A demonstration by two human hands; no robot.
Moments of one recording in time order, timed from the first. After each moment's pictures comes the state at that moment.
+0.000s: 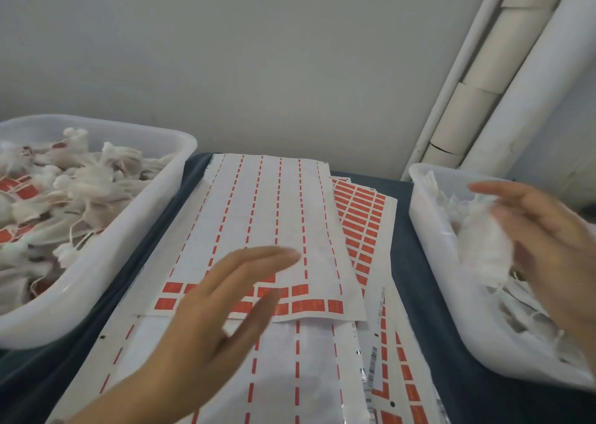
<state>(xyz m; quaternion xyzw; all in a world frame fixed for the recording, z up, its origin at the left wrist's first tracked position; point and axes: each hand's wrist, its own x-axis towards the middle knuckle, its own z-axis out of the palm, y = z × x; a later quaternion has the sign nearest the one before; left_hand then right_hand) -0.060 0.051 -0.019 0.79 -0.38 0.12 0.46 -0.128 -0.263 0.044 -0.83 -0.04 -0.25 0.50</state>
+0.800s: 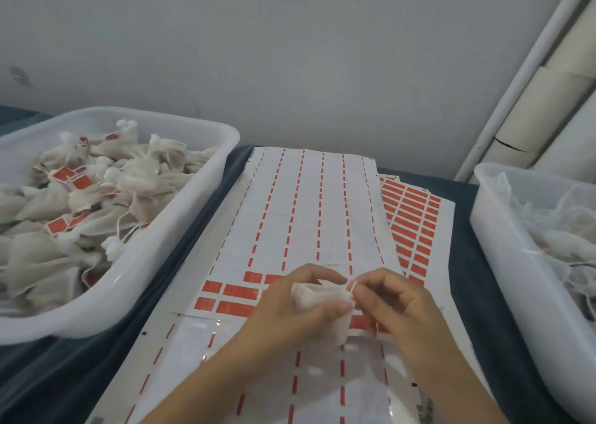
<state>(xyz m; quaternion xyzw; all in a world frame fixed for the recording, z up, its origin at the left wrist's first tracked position) -0.027 0.023 -0.069 0.74 -0.19 -0.14 0.63 -0.068 -0.137 -0.055 -0.79 0.03 -0.06 0.61</state>
